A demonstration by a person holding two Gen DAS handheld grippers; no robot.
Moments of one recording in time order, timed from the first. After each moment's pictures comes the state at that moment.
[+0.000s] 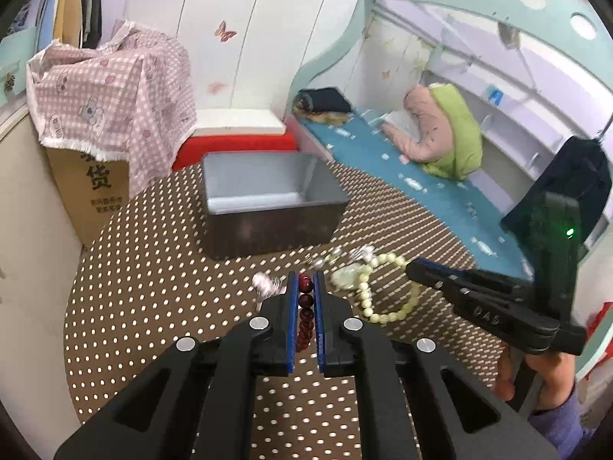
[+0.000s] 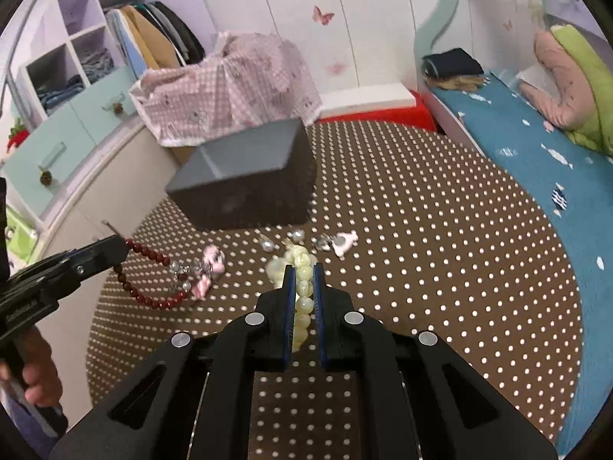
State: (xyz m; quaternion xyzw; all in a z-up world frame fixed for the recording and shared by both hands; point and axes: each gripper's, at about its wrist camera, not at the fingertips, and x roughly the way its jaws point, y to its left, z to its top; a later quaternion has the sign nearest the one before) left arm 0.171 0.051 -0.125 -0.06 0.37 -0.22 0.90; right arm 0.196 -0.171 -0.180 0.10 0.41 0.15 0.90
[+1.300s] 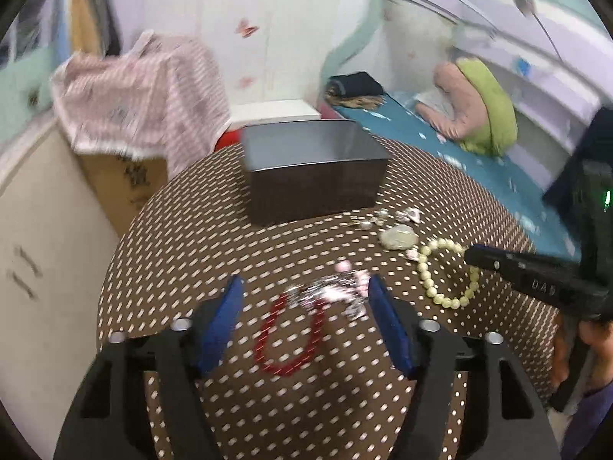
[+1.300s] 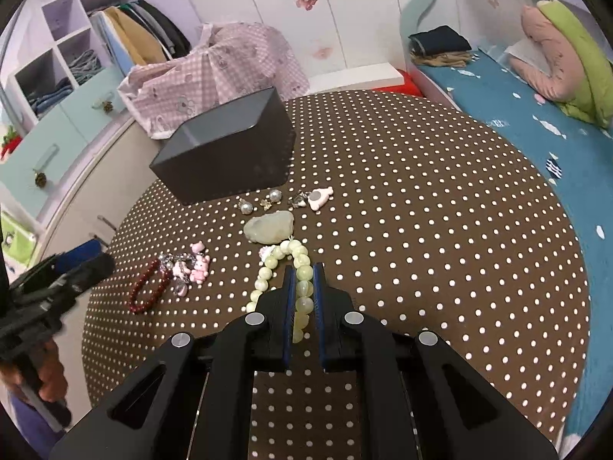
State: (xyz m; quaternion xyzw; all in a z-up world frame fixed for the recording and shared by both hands) left arm 0.156 0.036 -0.157 0.04 0.39 -0.14 0.91; right arm 0.183 -0.186 -0.210 0.12 0.44 0.13 0.88
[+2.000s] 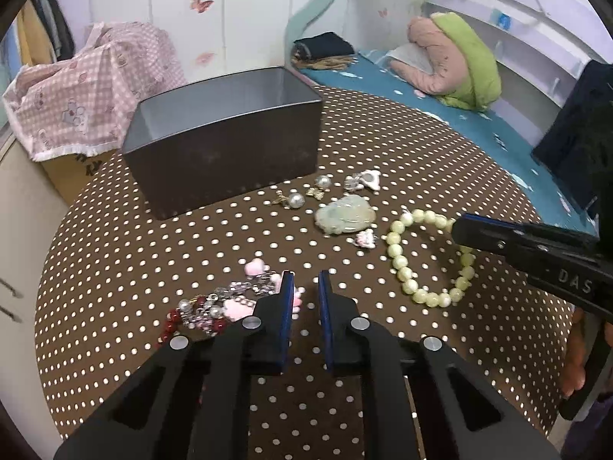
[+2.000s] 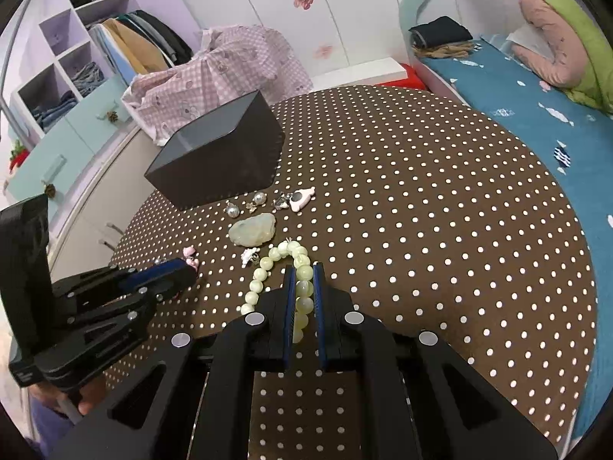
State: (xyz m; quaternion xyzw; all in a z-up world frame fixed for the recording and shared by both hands) left arm 0.188 -0.025 -0.198 0.06 0.44 -0.18 0.88; right arm 0.190 -0.214 -0.220 0.15 0.44 0.15 0.87
